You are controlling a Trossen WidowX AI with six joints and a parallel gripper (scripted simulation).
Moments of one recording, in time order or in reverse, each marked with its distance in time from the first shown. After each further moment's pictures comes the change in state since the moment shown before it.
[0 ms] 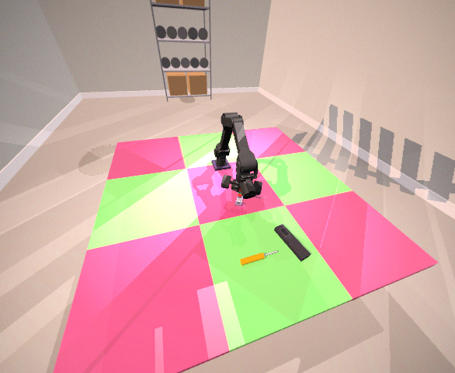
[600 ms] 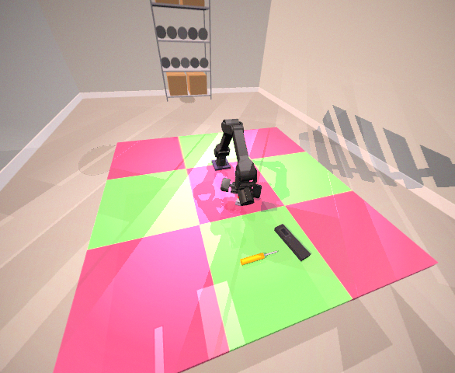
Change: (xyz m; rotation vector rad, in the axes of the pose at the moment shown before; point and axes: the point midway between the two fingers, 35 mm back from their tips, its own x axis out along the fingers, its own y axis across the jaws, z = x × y) arm 0.006 0.000 -0.007 -0.002 -0.121 0.005
